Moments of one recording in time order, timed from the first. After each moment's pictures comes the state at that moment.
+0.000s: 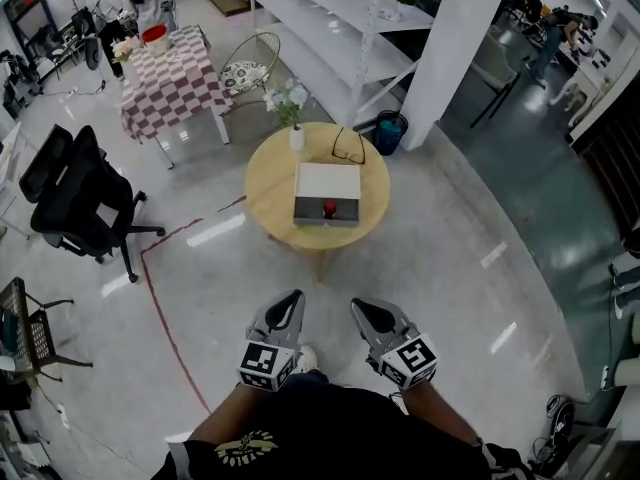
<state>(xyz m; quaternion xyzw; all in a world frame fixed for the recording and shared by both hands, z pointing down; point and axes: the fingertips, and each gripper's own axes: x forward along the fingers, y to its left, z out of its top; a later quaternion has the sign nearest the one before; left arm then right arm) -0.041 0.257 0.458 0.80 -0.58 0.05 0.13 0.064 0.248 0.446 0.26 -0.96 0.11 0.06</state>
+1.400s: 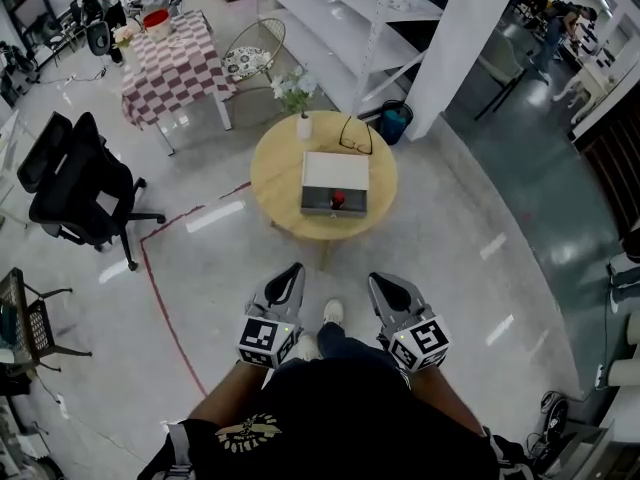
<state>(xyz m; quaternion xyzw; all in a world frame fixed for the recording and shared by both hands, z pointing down) -0.076 0.224 0.439 0.79 -0.59 0.02 0.12 0.059 0.207 0.427 0.31 -0.94 0.09 0.07</state>
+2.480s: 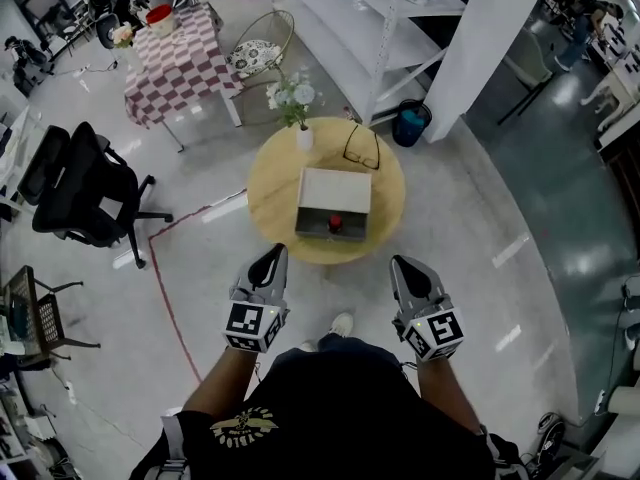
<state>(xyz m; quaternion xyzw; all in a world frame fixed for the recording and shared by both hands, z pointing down) -0.099 0.071 0.435 0.75 -0.65 0.07 0.10 0.107 0.026 0.427 0.34 -0.94 0.08 0.05</state>
